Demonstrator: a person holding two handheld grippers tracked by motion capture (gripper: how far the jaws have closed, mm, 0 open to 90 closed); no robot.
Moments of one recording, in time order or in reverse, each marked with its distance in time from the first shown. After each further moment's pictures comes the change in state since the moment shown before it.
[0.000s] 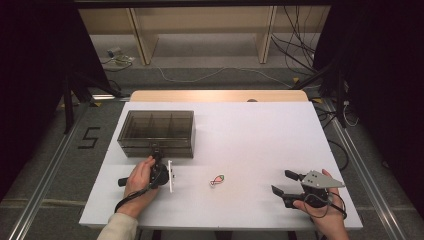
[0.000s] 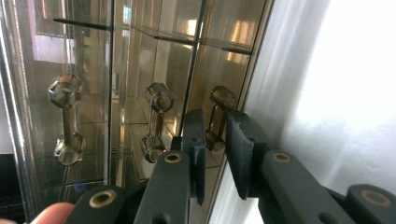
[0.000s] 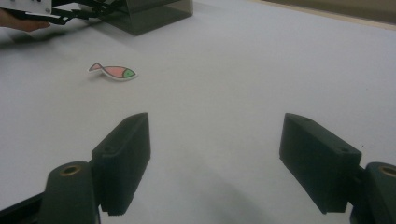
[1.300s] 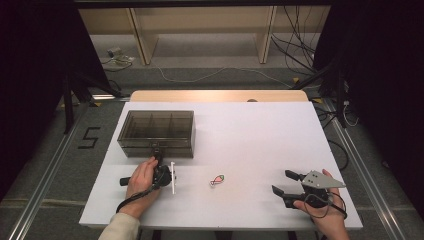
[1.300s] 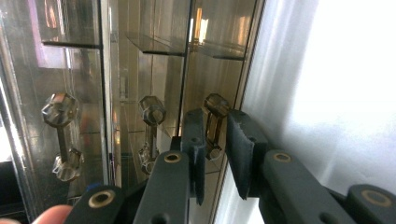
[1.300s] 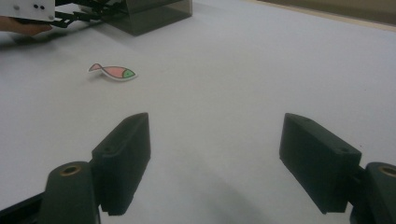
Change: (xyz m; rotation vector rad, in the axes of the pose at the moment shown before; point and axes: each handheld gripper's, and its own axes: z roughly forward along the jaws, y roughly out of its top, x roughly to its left) left arm -0.005 0.005 0.001 0.013 0.018 0.063; right arm 0.000 0.000 -0.001 -0.001 -0.002 0.000
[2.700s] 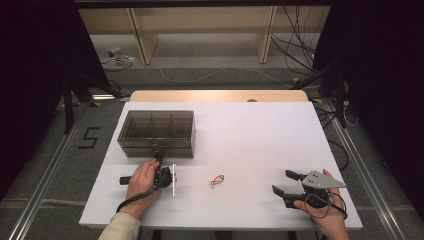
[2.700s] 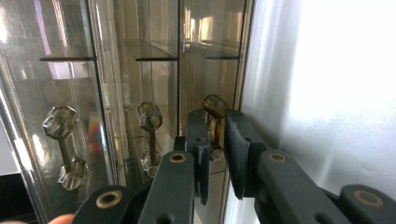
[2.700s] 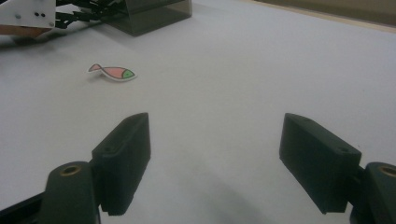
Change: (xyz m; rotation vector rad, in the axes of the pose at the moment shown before) left arm -0.004 0.001 0.000 -0.003 0.027 0.079; right arm 0.000 0.000 -0.001 -0.002 -0.003 -0.001
